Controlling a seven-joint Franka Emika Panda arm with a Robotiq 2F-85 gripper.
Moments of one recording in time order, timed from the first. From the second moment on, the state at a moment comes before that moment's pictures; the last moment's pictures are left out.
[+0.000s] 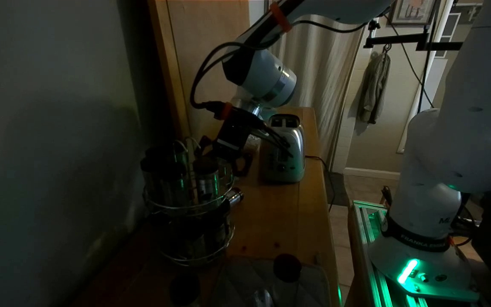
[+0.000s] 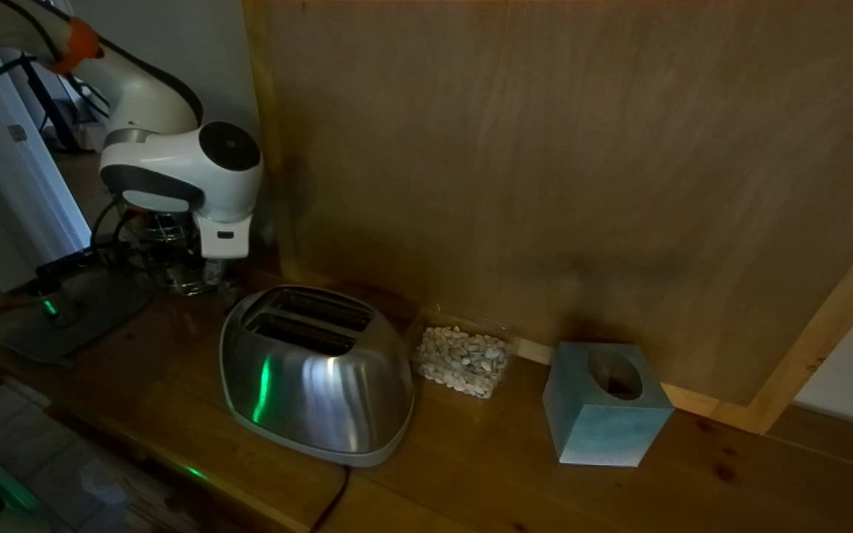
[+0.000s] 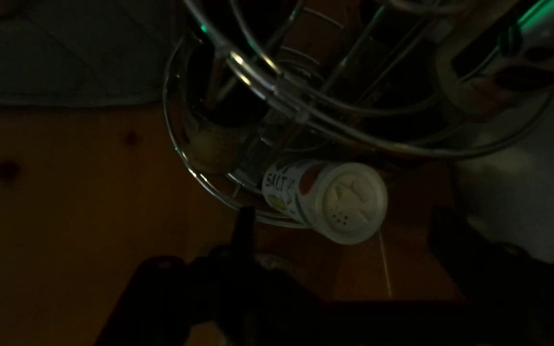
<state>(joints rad) -0.07 -0.12 -0.03 -2.51 0.99 2.30 0.68</state>
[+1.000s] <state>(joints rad) -0.07 -0.13 -0.02 -2.55 0.92 2.40 0.75</state>
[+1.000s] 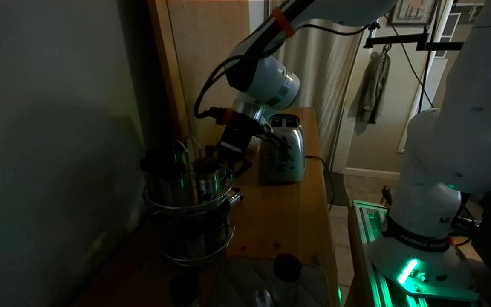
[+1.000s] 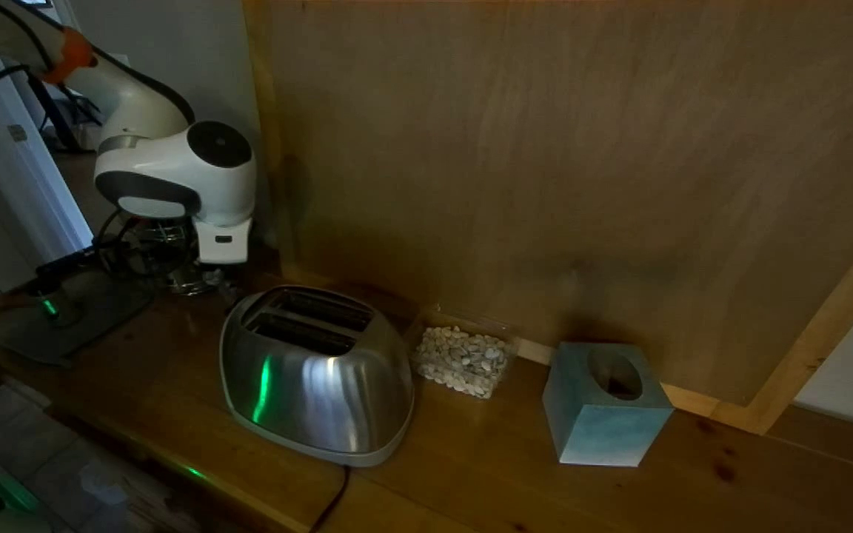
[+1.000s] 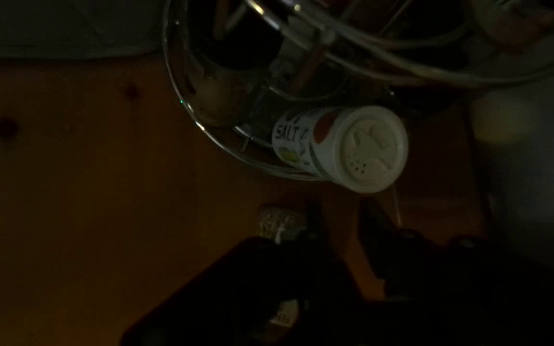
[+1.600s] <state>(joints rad) -0.05 -0.13 -0.01 -2.55 0.92 2.38 0.73</state>
